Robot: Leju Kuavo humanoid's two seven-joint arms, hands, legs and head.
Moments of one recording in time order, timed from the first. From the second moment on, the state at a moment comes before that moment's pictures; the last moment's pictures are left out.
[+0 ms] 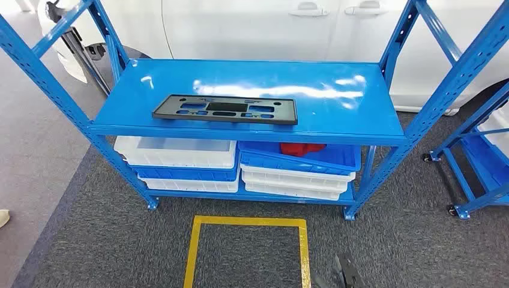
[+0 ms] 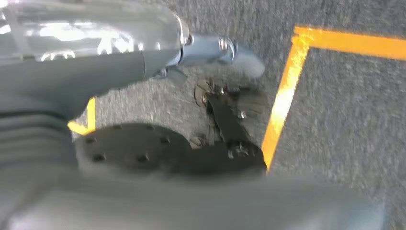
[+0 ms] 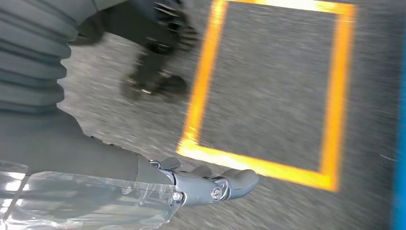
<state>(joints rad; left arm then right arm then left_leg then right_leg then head) -0.01 0.01 -0.56 -0.28 0.86 0.03 -0.26 -0.08 0.07 -0.36 -0.51 0.41 0.05 -0.28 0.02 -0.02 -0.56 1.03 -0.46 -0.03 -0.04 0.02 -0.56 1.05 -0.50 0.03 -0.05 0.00</state>
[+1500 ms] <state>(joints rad) -0.11 0.04 -0.97 -0.19 1.35 0.08 -0.37 -0.45 0.18 0.46 -1.16 0.89 -0.53 -0.47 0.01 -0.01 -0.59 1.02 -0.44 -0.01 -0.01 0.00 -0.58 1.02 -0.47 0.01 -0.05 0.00</state>
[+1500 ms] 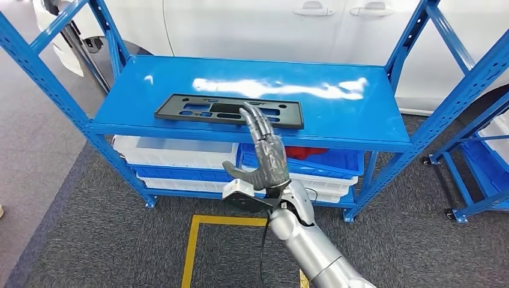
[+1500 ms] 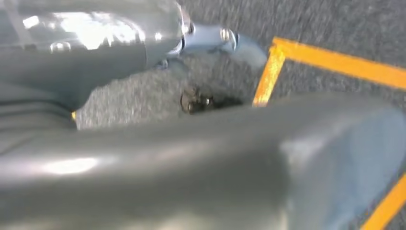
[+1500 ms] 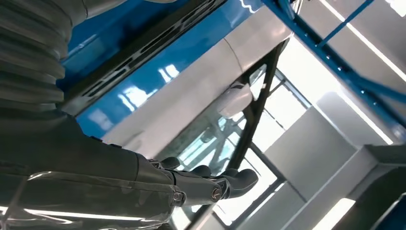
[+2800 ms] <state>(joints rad) -0.13 0.06 -1.14 -0.15 1.50 0.09 -0.38 -0.86 0.28 0.91 -0.38 1.54 -0.58 0.25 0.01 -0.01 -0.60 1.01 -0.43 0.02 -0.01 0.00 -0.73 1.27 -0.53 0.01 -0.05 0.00</state>
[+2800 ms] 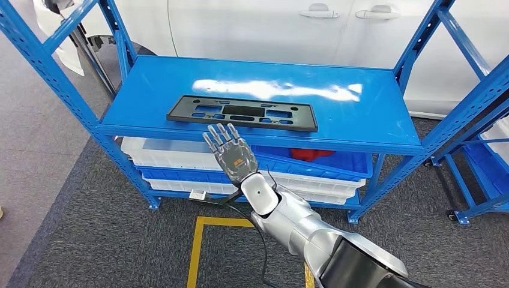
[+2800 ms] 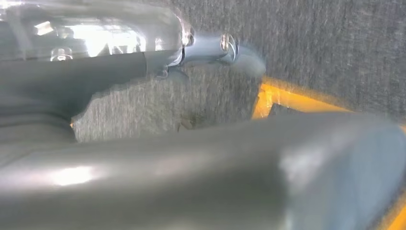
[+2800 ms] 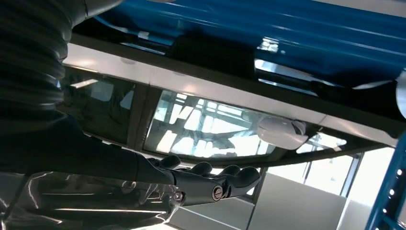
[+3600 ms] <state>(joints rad) -0.15 0.06 -1.18 -0.15 1.51 0.09 -0.38 -0.96 0.29 0.75 -0.30 1.46 -0.68 0.21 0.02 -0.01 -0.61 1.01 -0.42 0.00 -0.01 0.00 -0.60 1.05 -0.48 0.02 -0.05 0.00</state>
